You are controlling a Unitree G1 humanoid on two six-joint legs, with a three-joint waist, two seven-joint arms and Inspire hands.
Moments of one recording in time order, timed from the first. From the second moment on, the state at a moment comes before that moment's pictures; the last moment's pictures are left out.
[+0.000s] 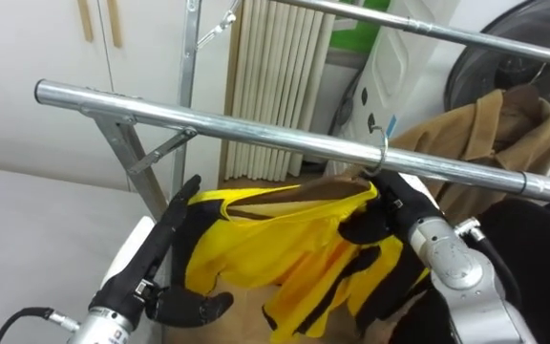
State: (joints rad) left arm 0.07 0.28 -0.29 0.00 0.27 -0.13 0.10; right arm -0.42 -0.43 0.06 0.54 -0.12 -0.03 0.21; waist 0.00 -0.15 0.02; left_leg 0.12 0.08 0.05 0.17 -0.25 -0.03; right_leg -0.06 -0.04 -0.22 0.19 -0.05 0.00
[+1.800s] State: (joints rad) left arm 0.09 0.27 -0.28 0.00 0.28 -0.07 -0.06; right arm -0.53 -0.44 0.02 0.97 -0.04 -0.04 0.27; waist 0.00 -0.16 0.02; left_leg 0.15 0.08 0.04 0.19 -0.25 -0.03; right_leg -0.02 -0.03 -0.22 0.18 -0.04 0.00
